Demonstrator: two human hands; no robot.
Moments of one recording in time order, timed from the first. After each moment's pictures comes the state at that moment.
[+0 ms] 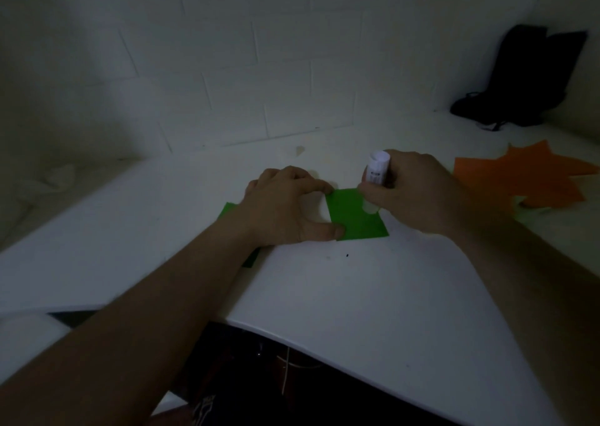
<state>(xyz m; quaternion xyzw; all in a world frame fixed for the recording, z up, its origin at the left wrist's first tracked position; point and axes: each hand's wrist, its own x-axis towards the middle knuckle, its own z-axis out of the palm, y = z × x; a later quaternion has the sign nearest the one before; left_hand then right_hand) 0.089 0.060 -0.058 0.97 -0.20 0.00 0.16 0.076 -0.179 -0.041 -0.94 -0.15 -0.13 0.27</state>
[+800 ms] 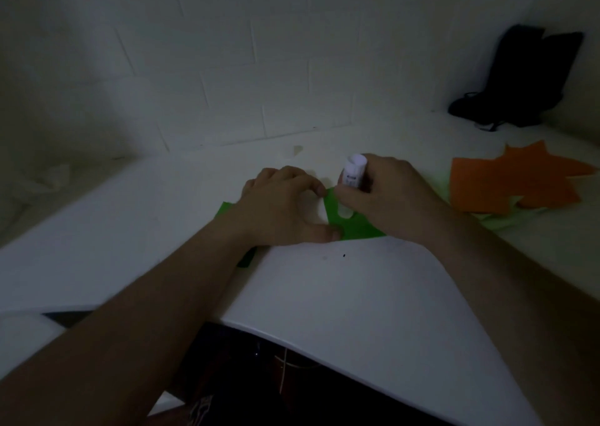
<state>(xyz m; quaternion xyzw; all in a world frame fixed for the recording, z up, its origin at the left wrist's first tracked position) 0.086 0.060 -0.056 0.97 -0.19 0.00 0.16 0.069 -0.154 -0.044 -0.92 -0.17 -0.13 0.32</state>
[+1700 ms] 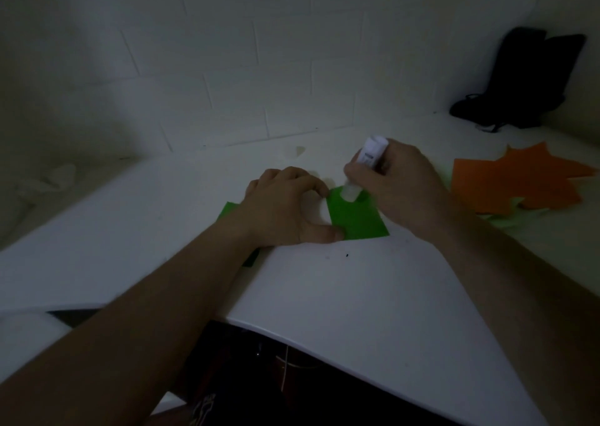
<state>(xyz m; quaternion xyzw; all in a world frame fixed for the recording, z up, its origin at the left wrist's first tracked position) 0.087 0.061 -0.057 0.97 -0.20 0.00 0.16 0.070 -0.151 -0.037 -0.87 -0.11 -0.16 0.46</state>
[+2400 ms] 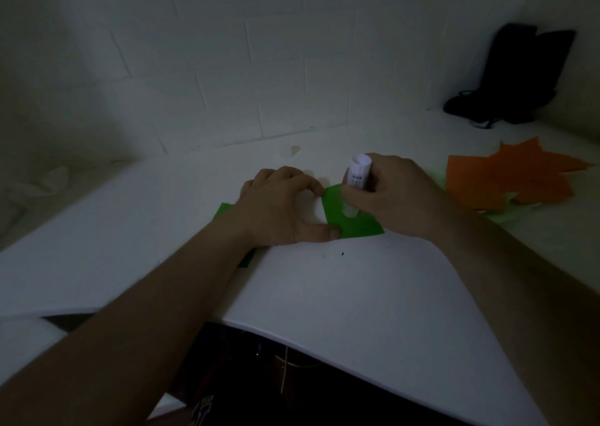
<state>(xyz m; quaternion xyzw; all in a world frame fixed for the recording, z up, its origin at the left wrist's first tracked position) 0.086 0.060 -0.057 0.97 -0.19 0.00 0.17 0.066 -0.162 -0.040 -0.93 -0.17 -0.11 0.30</state>
